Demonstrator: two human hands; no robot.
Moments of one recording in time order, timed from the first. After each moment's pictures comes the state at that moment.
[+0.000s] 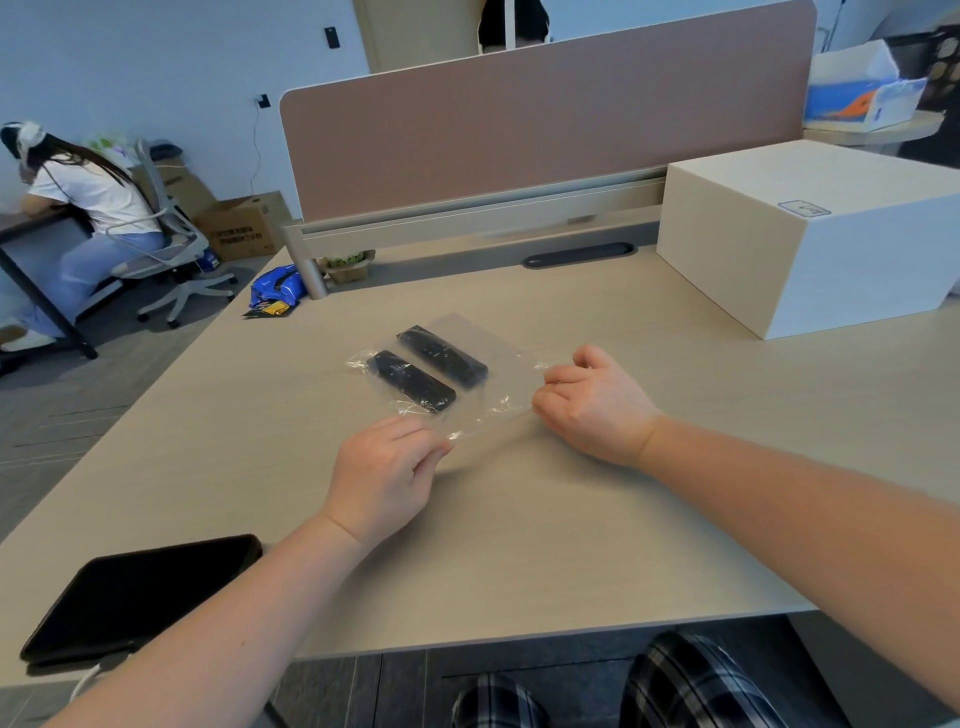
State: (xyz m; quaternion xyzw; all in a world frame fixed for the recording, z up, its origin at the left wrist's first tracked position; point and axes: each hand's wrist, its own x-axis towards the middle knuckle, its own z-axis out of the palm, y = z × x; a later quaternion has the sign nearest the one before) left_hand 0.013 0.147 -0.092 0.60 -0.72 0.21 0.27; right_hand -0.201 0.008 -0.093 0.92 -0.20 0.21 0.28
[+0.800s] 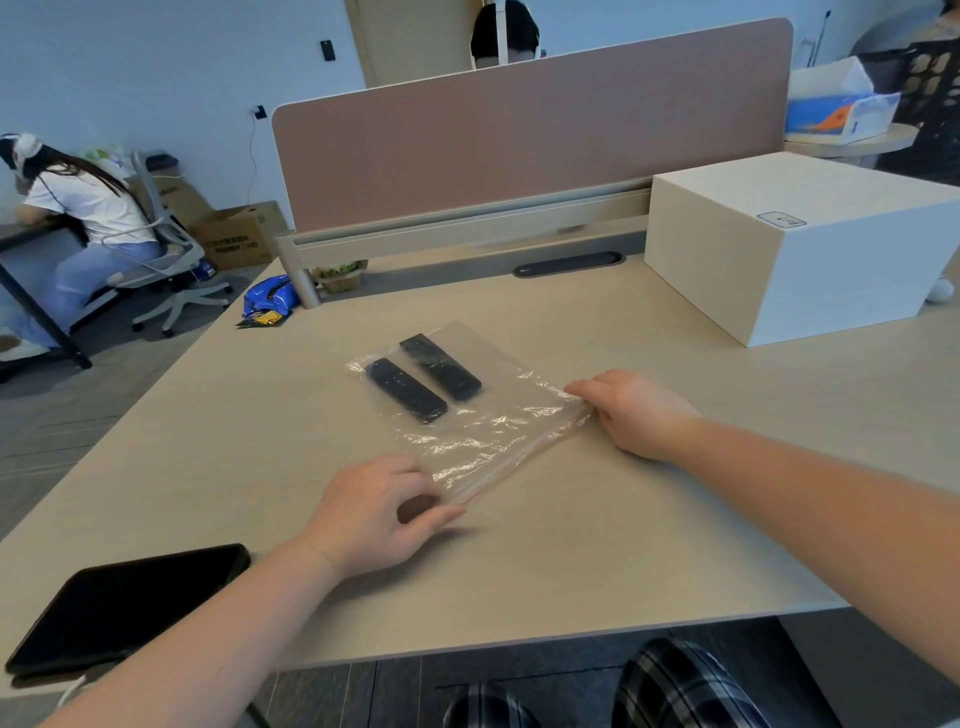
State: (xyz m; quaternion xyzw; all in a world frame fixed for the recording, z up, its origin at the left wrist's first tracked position) left_hand 0.016 0.163 -0.097 0.61 -0.77 0.07 0.16; right_hand -0.247 -0.011 -0.094 0.90 -0.42 0.06 -0.04
